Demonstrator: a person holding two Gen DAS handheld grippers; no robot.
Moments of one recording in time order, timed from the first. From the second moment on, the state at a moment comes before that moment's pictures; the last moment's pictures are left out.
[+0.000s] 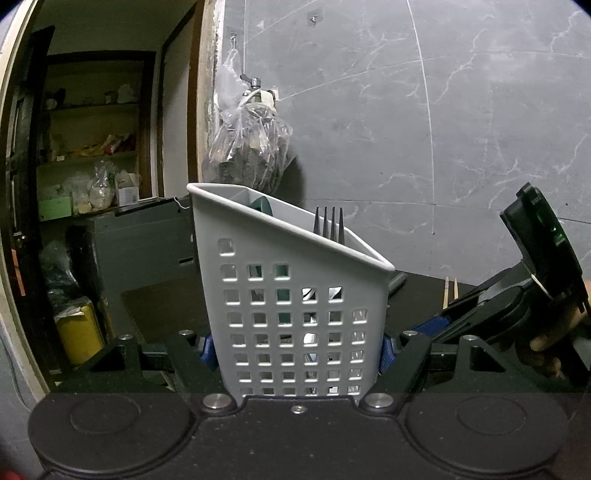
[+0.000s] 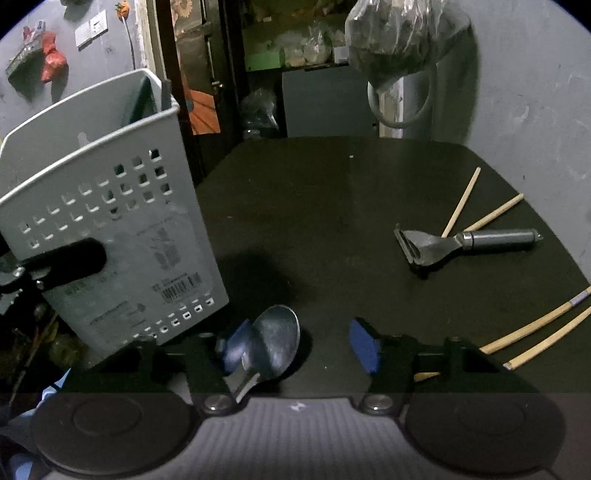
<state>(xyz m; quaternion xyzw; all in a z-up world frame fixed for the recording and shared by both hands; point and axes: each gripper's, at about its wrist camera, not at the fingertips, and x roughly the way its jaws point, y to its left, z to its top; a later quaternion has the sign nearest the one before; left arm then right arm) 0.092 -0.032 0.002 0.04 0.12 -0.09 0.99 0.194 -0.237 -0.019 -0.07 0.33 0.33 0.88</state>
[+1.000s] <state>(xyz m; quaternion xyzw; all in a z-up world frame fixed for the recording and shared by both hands) 0.093 -0.034 0.003 0.04 0.12 -0.09 0.99 0.185 -0.229 -0.018 -0.06 0.34 0.36 0.87</state>
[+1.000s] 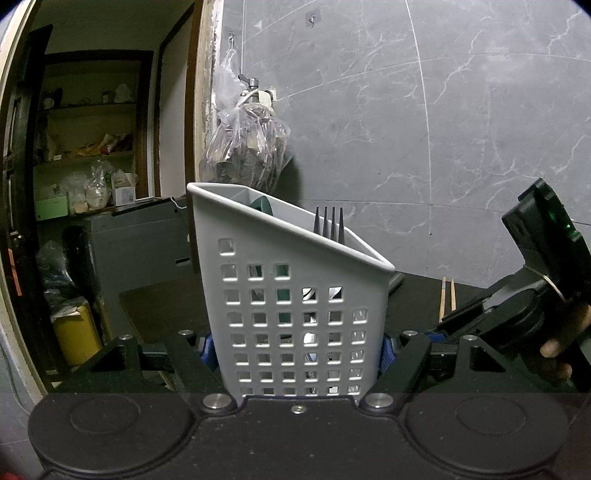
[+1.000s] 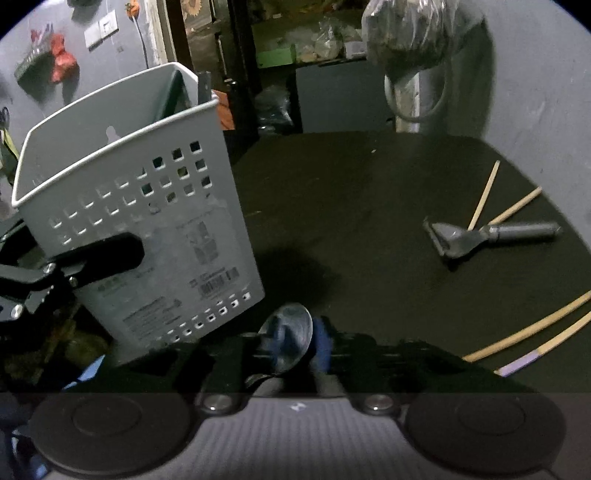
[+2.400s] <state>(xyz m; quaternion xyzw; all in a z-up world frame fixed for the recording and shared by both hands) 0.092 -0.030 0.002 0.04 0.12 -0.10 0.99 0.138 -0.217 -0.017 -0.15 0.26 0.37 0.88</state>
